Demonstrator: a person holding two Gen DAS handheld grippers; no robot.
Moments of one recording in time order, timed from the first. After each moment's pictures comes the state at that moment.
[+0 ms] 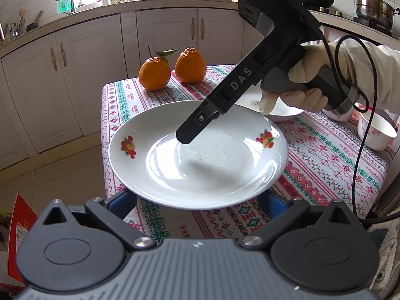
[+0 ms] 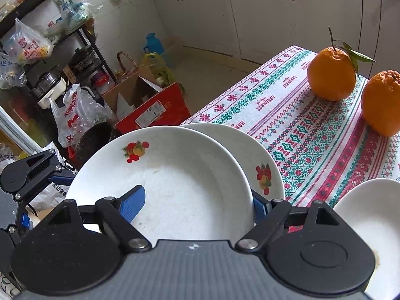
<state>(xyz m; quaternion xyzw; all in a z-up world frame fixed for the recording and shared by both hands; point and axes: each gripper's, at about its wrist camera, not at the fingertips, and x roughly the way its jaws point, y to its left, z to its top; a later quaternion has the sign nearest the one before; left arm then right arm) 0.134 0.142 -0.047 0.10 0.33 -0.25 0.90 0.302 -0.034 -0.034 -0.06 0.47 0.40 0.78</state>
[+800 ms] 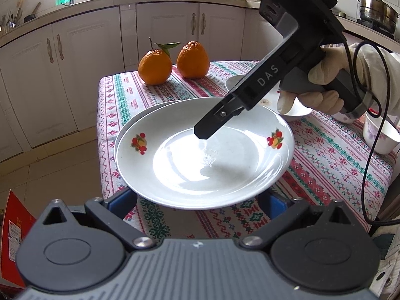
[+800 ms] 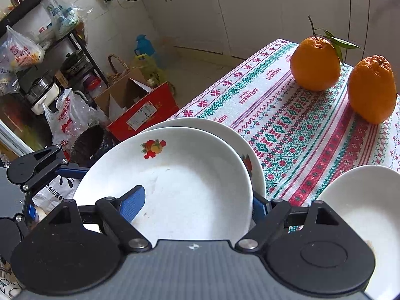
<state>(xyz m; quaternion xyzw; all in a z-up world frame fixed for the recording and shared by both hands) 0.154 0.145 -0.057 0.09 0.35 -0.26 0.90 0.307 -0.049 -0.038 -0.05 0.48 0.38 0.79</state>
